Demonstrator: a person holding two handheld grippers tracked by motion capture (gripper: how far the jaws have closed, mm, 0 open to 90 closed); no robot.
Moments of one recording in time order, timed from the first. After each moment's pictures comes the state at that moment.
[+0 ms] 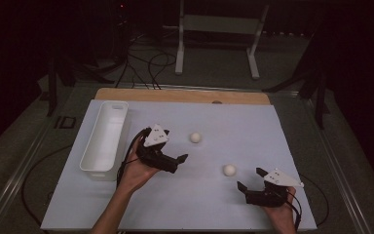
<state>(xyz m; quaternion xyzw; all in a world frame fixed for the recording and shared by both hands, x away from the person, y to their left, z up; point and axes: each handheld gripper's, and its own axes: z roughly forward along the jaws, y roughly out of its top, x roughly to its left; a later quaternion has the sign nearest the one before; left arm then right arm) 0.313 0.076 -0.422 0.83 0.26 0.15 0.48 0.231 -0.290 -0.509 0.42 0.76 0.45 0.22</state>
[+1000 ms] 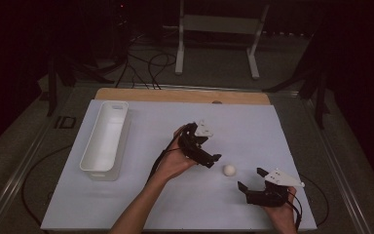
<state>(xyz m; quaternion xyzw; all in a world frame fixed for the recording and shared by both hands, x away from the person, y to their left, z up) 0.351 -0.025 -0.440 0.88 0.22 0.10 0.41 0.231 -0.292 -0.510 0.42 0.76 0.45 0.21</state>
